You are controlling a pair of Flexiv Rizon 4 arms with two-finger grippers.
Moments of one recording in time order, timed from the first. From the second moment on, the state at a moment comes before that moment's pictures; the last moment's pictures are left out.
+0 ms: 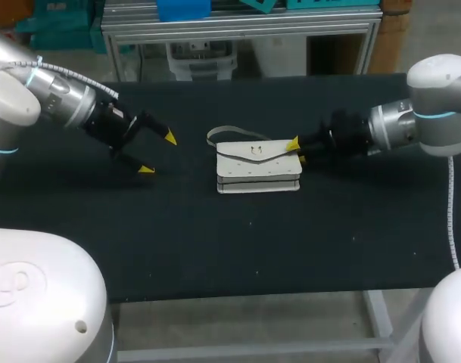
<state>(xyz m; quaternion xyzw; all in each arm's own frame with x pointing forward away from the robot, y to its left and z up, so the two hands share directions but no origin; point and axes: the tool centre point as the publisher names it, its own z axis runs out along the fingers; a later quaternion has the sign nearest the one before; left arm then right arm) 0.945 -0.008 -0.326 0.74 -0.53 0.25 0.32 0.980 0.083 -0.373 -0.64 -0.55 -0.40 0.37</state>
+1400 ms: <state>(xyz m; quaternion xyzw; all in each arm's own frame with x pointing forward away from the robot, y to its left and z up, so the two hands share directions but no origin) 0.957 0.020 -0.313 0.70 -0.66 0.15 0.23 1.015 0.004 -0.377 -0.63 -0.59 -0.37 0.36</state>
